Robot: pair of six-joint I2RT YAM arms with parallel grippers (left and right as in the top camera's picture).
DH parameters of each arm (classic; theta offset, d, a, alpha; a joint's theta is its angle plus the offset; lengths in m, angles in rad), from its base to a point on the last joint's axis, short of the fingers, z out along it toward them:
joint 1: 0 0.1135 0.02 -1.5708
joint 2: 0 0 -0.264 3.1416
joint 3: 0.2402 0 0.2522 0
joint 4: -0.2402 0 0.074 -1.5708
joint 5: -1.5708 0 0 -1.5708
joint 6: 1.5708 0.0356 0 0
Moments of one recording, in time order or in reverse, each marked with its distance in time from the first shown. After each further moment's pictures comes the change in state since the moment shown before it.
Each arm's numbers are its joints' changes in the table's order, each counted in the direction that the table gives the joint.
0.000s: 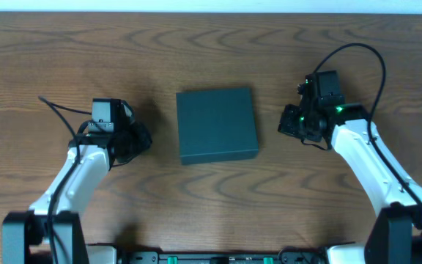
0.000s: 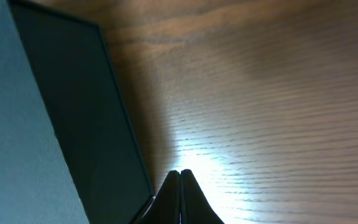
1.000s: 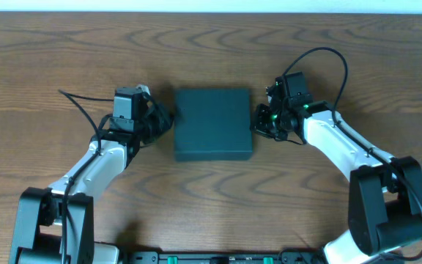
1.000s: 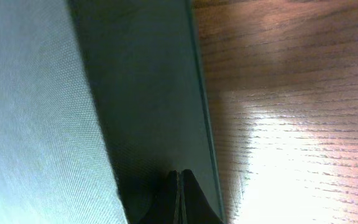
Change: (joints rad) left arm -0.136 0.075 -0.001 0.404 -0.038 -0.253; right arm 0.109 0.183 0.000 0.213 0.217 0.132
